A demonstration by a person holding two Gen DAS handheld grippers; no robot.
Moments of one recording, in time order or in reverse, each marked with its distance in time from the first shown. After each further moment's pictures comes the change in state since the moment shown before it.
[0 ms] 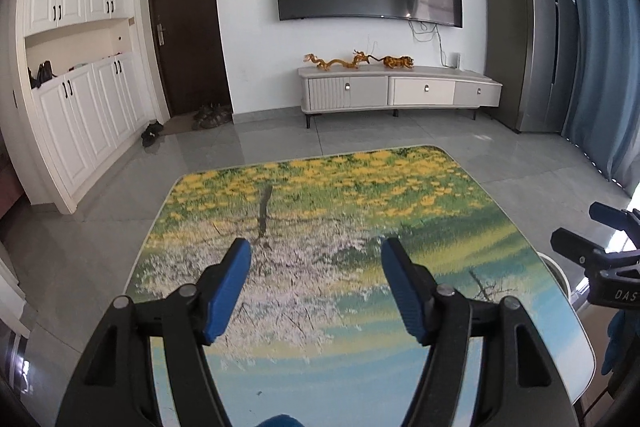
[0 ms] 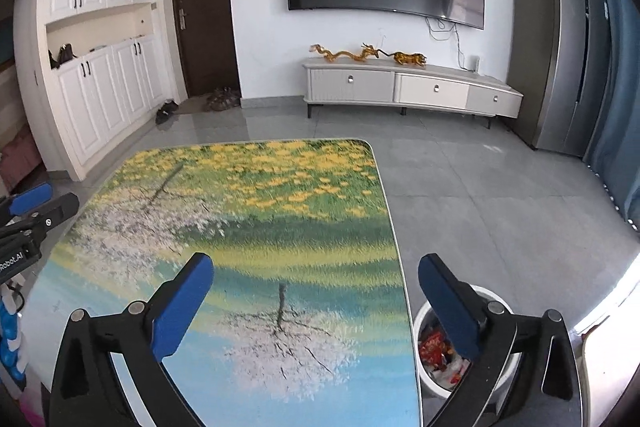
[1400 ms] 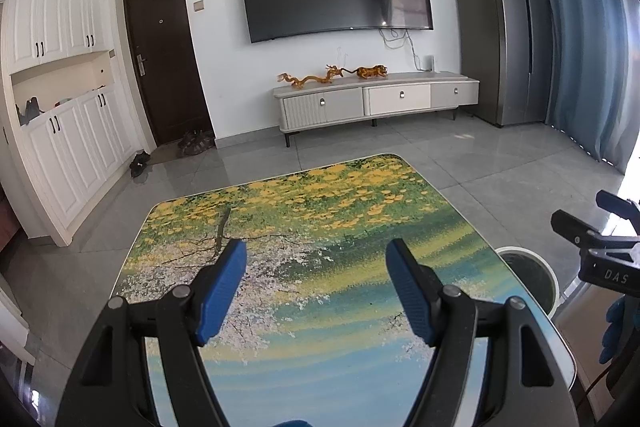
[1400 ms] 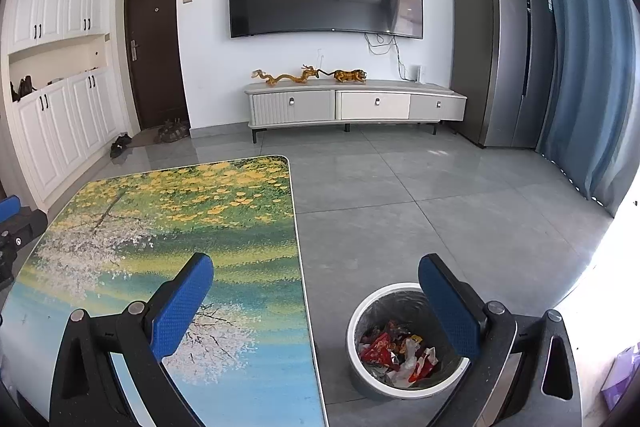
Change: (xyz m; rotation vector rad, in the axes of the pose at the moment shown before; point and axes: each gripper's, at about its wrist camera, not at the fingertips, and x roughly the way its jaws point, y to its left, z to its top) left arm -0.021 -0.080 0.004 0.095 -0.069 -0.029; right arm -0.038 -0.076 -0.027 0.104 -0.101 -0.149
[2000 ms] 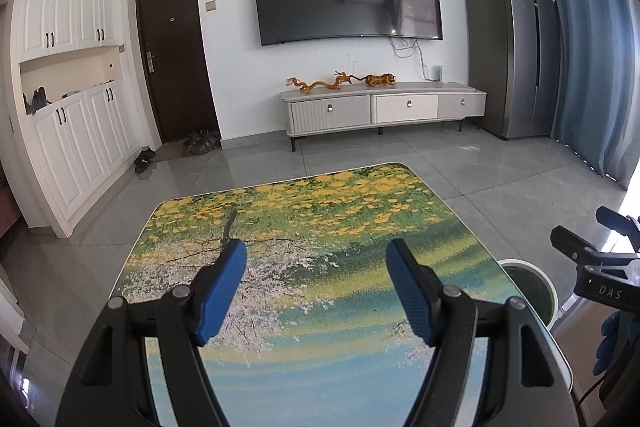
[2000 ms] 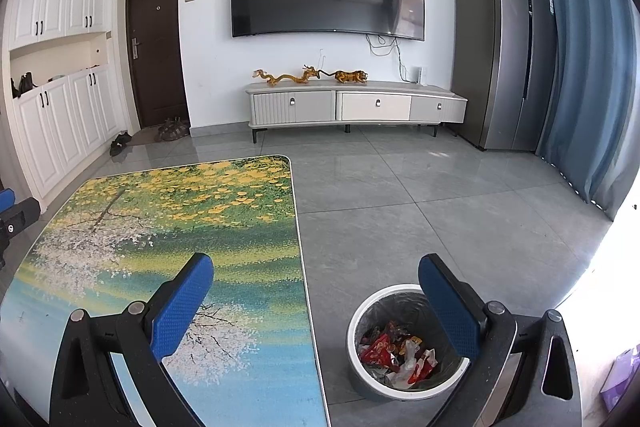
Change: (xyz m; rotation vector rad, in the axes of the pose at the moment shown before) left arm -0.003 0.011 -0.001 -0.043 -0.020 0.011; right arm 0.001 0.002 -0.001 -0.011 0.000 -0.001
